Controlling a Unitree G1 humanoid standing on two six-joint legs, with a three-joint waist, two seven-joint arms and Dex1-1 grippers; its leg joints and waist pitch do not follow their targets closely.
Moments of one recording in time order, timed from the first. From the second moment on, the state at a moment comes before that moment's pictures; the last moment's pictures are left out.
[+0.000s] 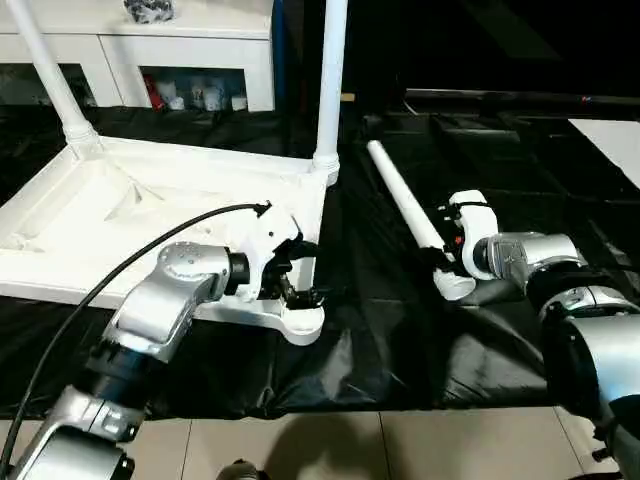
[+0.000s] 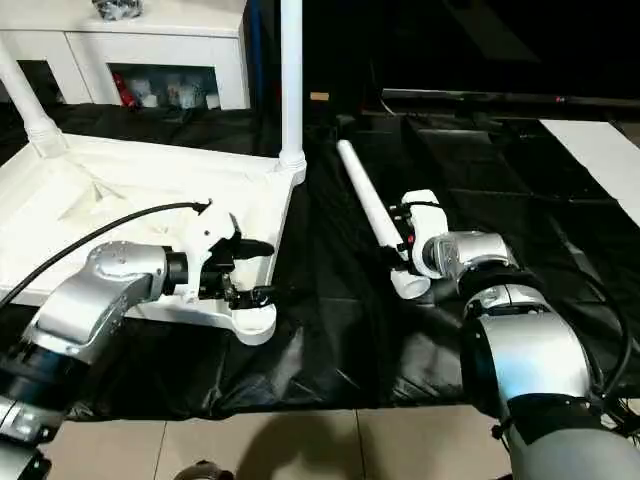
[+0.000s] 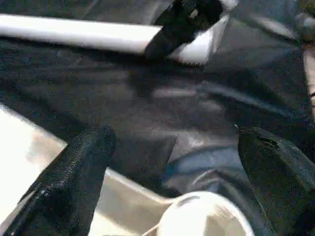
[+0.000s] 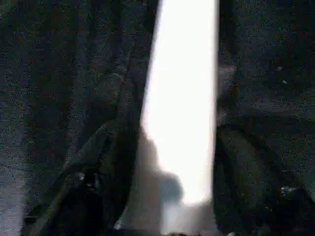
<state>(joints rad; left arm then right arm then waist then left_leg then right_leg) -0.54 0.42 -0.26 0.21 -0.15 0.48 -0.98 -1.02 -0.35 -0.03 1.32 -0.04 0.48 0.58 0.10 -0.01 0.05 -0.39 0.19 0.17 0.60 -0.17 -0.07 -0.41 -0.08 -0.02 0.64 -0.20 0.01</state>
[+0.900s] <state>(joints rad) -0.72 0.15 -0.03 0.44 -0.25 0.43 -0.63 -0.92 -0.36 -0.52 1.14 0.44 0.31 0.78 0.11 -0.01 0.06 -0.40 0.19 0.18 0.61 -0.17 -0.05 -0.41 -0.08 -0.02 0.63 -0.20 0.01</state>
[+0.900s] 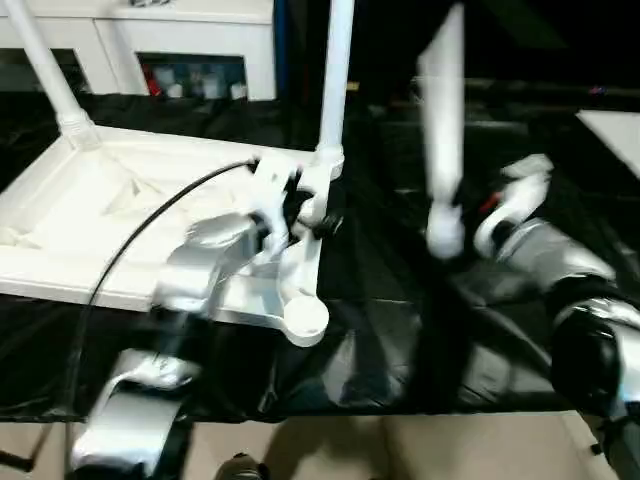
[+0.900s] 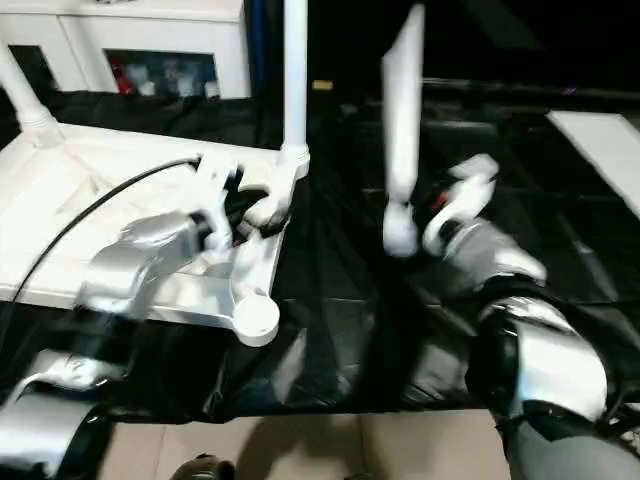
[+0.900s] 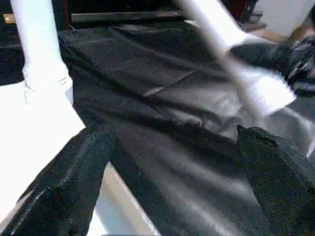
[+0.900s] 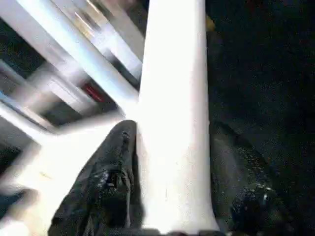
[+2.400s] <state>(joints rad) -0.75 0.00 0.15 0.22 -0.69 0.85 -0.63 -0.40 -0.28 -0.15 0.08 0.77 0.85 0.98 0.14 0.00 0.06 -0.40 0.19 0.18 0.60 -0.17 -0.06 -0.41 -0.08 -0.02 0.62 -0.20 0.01</state>
